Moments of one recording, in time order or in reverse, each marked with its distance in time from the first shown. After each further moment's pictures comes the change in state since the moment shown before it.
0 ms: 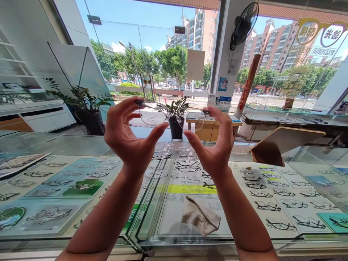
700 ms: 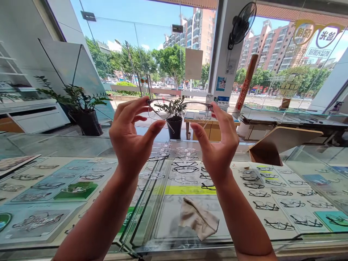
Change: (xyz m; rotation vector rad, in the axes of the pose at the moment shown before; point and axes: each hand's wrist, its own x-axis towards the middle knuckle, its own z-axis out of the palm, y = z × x) left_hand 0.005 -0.001 0.005 -0.058 -0.125 -0.058; right_hand 0.006 0.004 -0.001 -0.113 0.089 0.033
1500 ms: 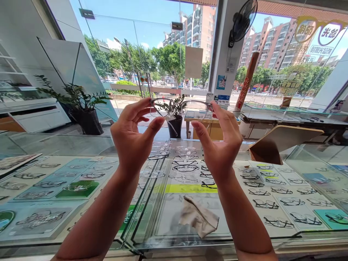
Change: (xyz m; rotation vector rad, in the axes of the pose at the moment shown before) left_hand -0.002 -0.004 0.004 -0.169 -0.012 -0.159; right_hand 0.003 0.019 0.001 -0.084 0.080 -0.219
